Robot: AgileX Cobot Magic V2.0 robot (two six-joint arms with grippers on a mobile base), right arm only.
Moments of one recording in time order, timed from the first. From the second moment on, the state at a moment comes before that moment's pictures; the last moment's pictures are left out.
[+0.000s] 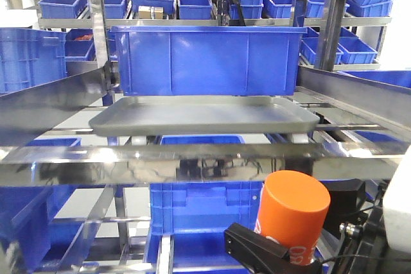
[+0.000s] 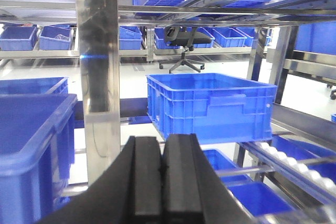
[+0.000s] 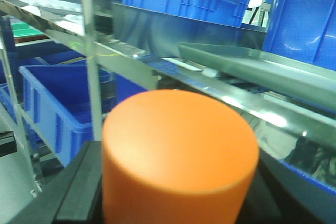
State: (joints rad) arm 0.79 0.87 -0.79 0.23 0.09 -0.27
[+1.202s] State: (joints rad) arm 0.79 0.87 -0.79 0.23 0.09 -0.27
